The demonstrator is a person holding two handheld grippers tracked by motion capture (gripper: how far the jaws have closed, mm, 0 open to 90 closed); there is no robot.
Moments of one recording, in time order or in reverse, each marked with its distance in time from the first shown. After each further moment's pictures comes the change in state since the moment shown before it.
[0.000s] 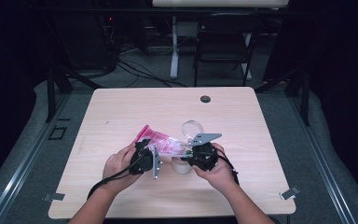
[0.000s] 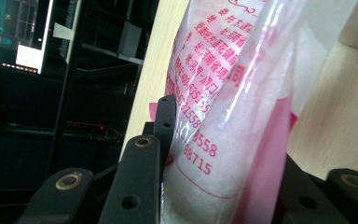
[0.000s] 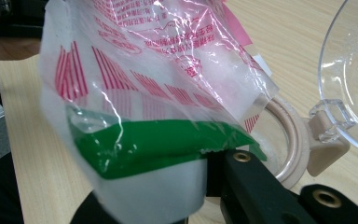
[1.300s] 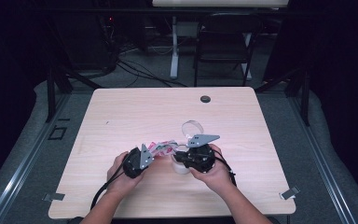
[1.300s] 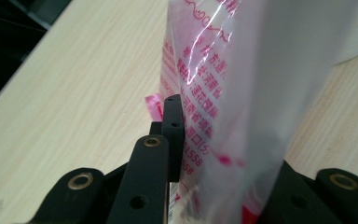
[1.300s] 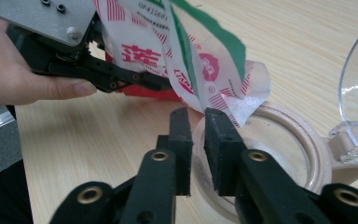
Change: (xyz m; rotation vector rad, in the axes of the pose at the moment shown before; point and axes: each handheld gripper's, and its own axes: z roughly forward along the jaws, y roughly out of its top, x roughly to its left) left arm -0.013 -0.037 0.032 -0.065 -0.350 -0.434; right arm 0.010 0.004 0.001 -0.040 0.017 -0.018
